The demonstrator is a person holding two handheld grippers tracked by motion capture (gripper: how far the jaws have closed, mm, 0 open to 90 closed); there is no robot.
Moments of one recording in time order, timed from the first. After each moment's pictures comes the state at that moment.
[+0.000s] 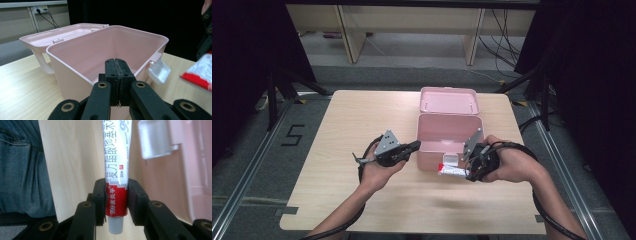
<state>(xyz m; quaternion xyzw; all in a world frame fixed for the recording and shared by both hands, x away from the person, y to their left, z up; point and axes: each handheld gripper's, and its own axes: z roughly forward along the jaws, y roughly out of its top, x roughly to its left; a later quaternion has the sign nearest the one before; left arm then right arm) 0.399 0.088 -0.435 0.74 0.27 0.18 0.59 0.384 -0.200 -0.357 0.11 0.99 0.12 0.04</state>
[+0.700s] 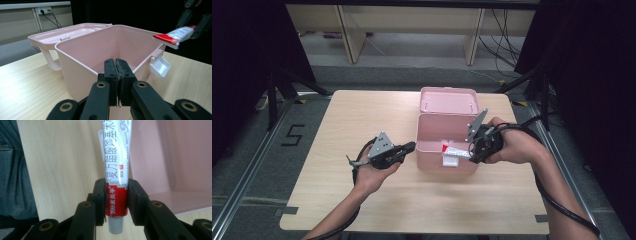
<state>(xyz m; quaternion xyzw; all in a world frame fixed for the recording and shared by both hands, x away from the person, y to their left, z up) 0.392 0.101 -0.436 0.73 0.27 0.19 0.59 0.416 -0.207 -0.332 0.12 0.98 0.13 0.06</state>
